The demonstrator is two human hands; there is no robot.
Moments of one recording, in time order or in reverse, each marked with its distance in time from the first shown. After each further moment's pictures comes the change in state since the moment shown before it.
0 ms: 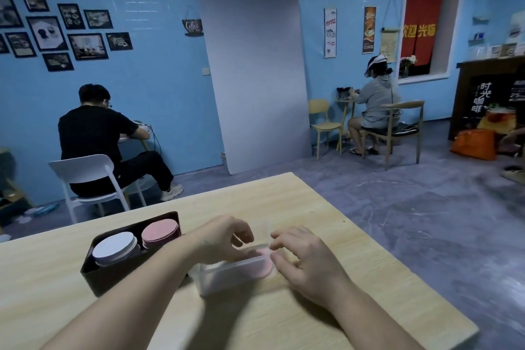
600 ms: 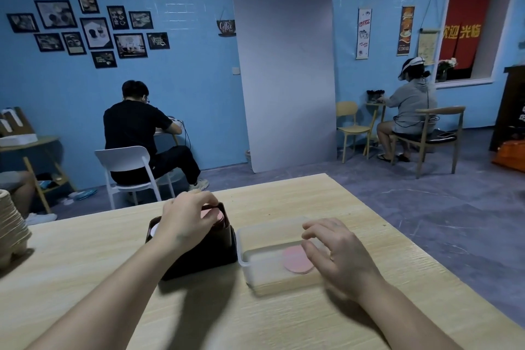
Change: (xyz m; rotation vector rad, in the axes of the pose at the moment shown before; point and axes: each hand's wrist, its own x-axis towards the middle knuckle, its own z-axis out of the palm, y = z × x) left_hand -0.097 -0.067 -0.051 0.141 0.671 -0.278; right_hand 0.015 -0.022 0.015 -0.052 0.053 -0.023
